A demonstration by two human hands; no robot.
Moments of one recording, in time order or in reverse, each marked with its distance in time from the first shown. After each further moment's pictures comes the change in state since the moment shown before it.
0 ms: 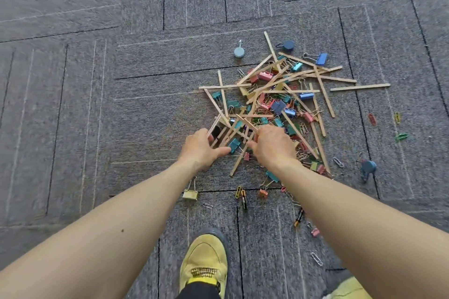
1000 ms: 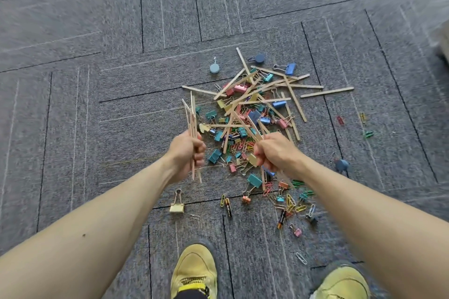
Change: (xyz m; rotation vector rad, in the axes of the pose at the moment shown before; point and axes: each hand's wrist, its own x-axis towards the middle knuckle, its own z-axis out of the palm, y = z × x) left_hand -0.005 0.034 -0.023 -1.025 -0.296 -0.149; right_hand -0.016 0.050 -0.059 0.872 -0.412 0.152
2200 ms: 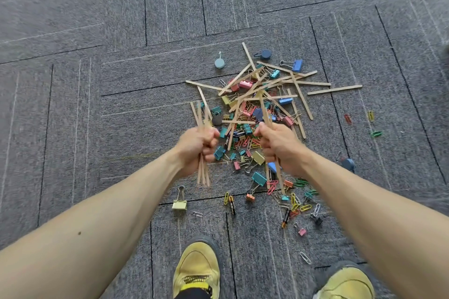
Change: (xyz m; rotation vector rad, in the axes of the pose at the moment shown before) left_hand -0.004 0.005 0.008 -0.067 -0.120 -0.035; right_hand 0.013 -0.004 0.007 0.389 0.009 -0.010
